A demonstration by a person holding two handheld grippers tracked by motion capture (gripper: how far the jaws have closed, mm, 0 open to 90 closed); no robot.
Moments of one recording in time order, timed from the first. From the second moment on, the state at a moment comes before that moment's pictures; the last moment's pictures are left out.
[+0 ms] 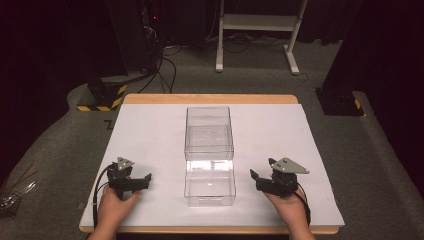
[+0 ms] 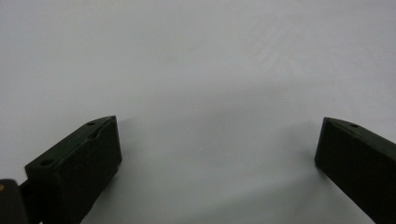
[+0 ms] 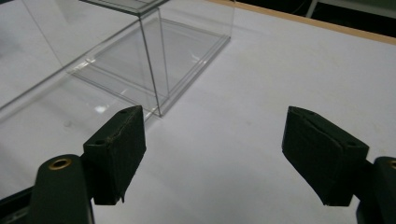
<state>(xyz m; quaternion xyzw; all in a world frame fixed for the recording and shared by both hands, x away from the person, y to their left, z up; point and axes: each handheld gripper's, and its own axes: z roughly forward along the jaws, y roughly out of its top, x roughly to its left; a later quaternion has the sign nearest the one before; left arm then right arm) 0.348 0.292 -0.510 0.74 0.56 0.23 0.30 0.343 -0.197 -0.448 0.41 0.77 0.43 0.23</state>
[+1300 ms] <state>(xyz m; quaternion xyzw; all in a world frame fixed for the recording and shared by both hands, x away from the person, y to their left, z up) 0.348 0.292 -0.510 0.74 0.56 0.23 0.30 0.300 -0.170 -0.431 0.35 0.78 0.48 0.20</state>
